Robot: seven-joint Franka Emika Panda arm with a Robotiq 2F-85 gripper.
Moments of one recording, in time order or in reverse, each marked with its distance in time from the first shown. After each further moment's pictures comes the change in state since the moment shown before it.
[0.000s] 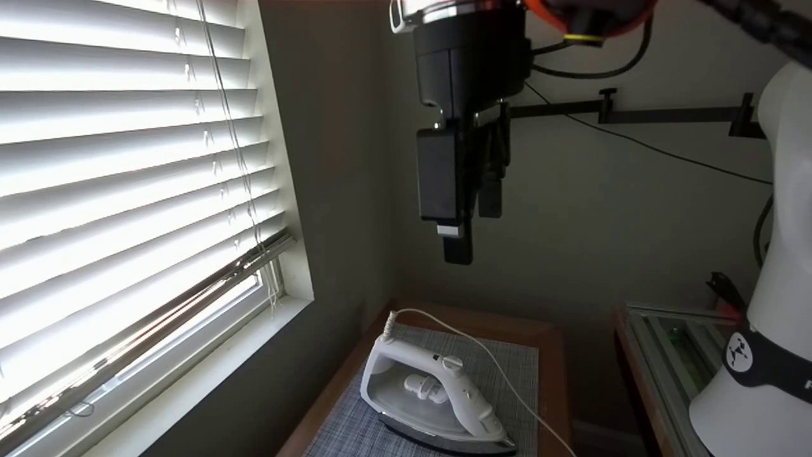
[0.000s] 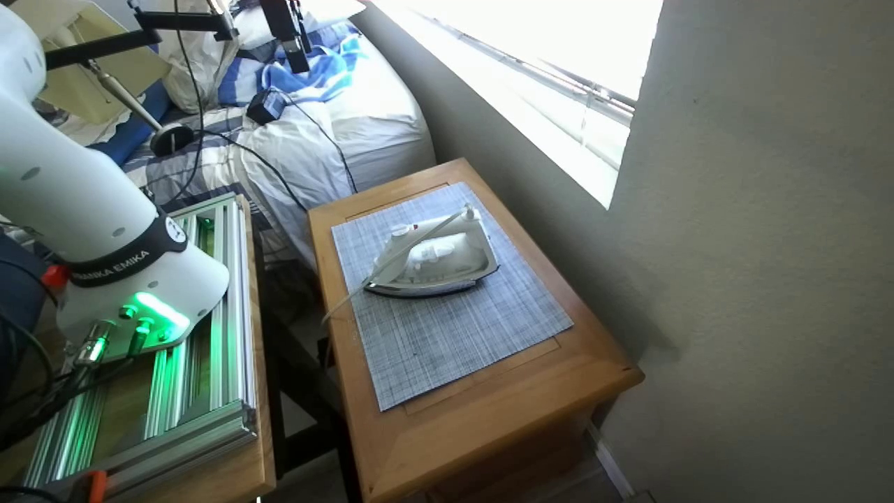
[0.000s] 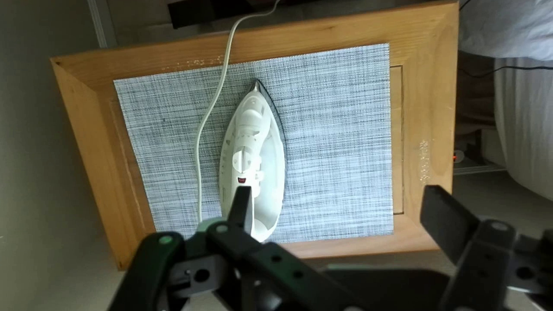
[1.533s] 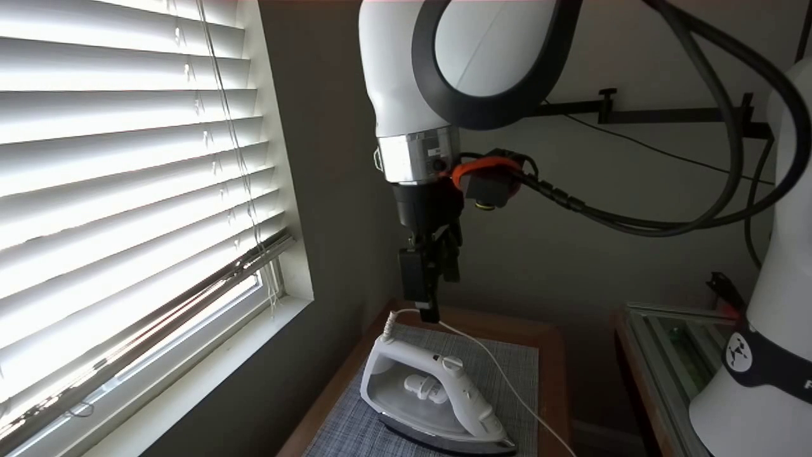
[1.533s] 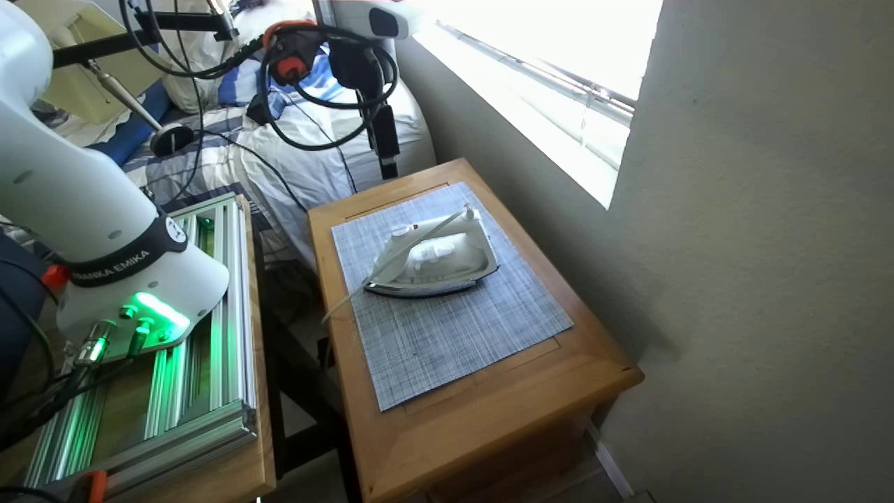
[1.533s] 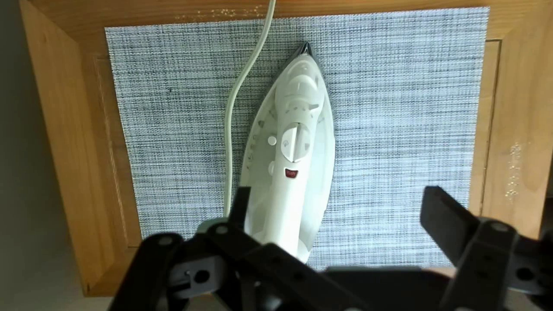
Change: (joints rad) arm -0.084 0.478 -0.196 0.002 -0.137 0.425 -0.228
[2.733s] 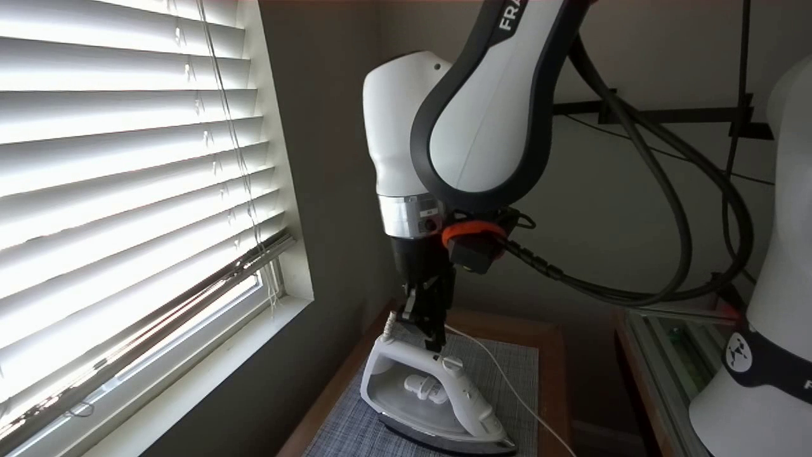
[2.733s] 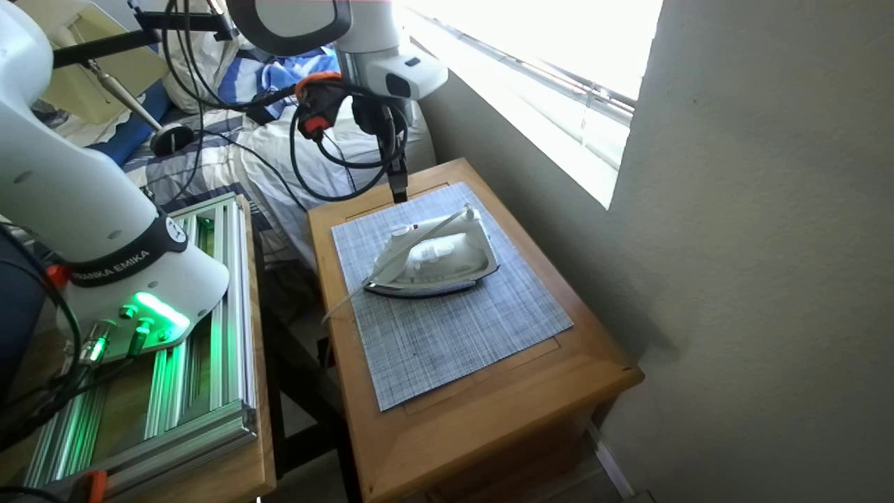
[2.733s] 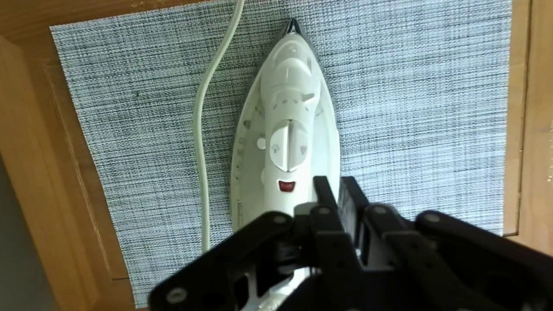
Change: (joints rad) arm 0.000 0.219 0.000 0.000 0.013 0.240 0.087
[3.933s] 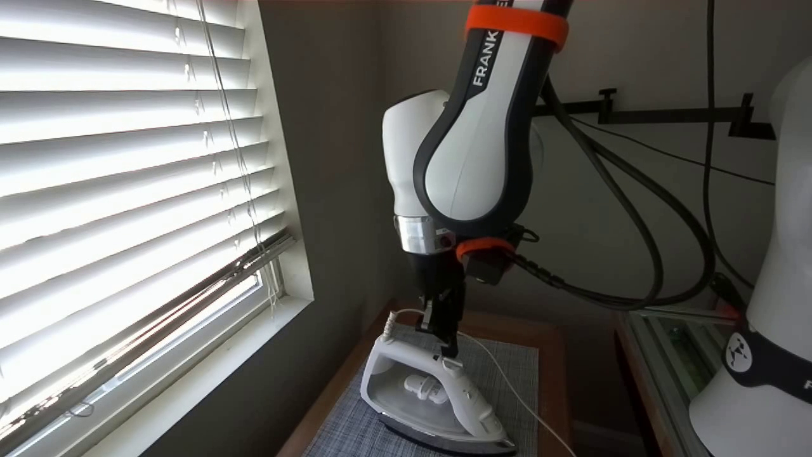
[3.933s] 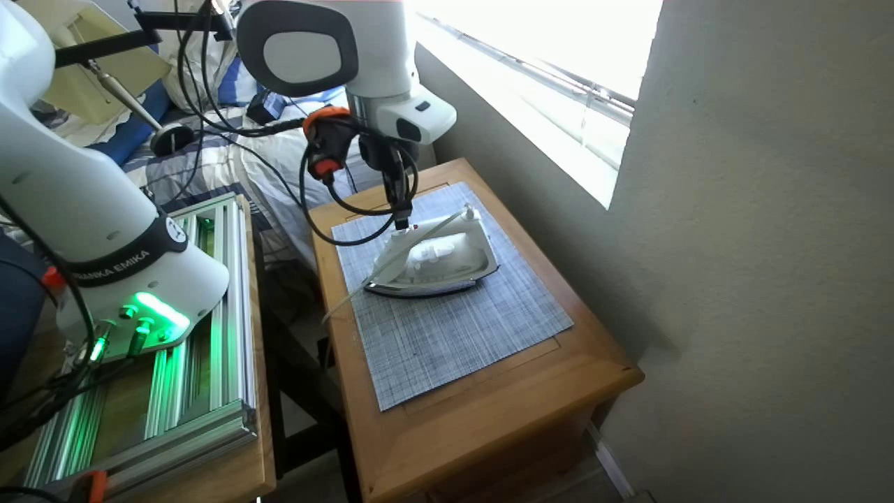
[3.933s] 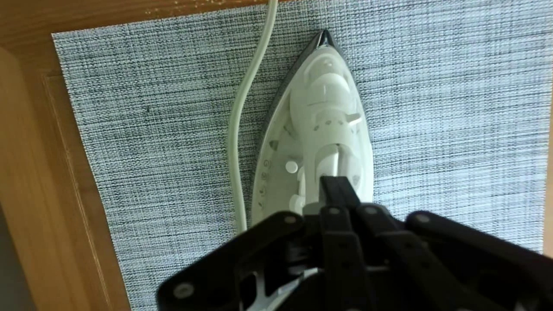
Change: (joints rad) arm -0.023 0.106 -0.057 0.001 0.059 0.071 -0.148
